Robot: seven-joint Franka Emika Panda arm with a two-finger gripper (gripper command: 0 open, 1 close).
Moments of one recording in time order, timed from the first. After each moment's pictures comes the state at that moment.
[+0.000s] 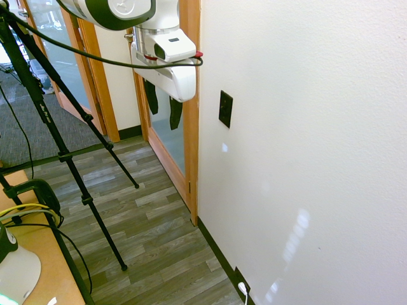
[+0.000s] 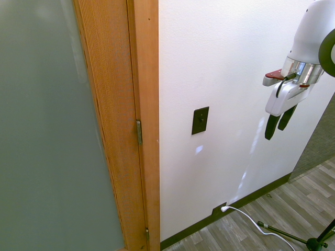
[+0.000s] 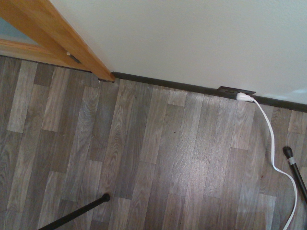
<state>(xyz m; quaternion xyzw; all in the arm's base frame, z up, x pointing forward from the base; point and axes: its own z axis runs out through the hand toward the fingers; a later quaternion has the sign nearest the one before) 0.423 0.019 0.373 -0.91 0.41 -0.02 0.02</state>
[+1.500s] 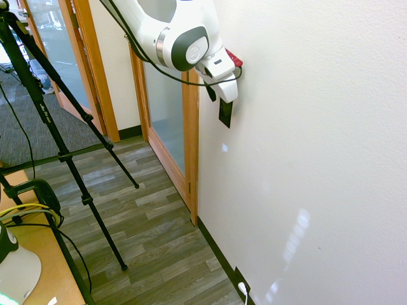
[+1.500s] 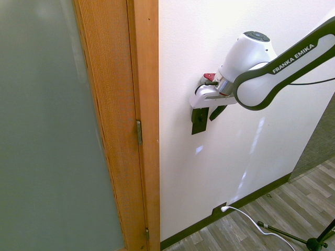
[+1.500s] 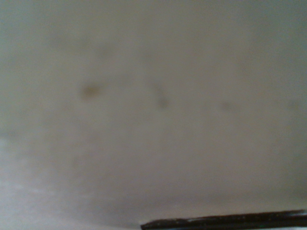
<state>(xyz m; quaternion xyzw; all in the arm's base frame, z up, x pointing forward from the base) 0.612 0.059 0.308 -0.83 0.51 -0.19 0.11</state>
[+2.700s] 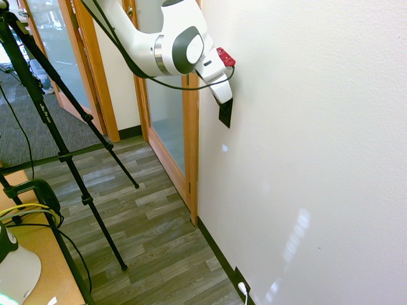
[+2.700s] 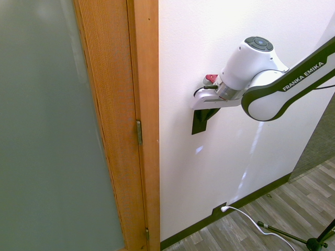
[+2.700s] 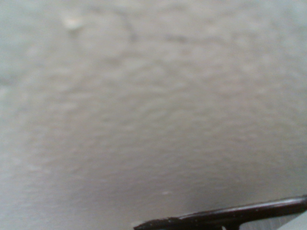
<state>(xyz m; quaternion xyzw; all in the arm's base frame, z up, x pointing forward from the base) 0.602 0.069 0.304 -0.80 0.54 -0.23 0.10</state>
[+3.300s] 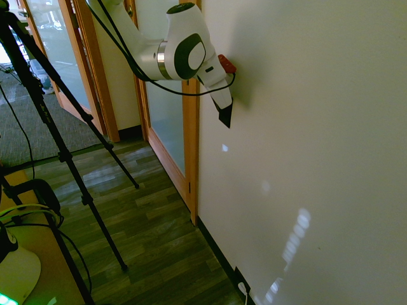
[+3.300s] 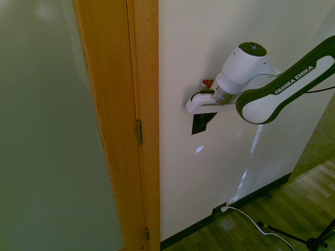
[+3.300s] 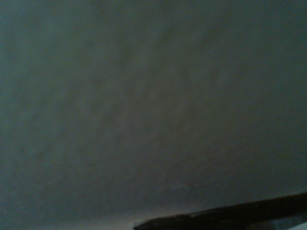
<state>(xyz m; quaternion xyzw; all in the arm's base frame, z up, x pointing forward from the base) 0.610 0.070 0.284 -0.81 0.54 -0.21 0.10</state>
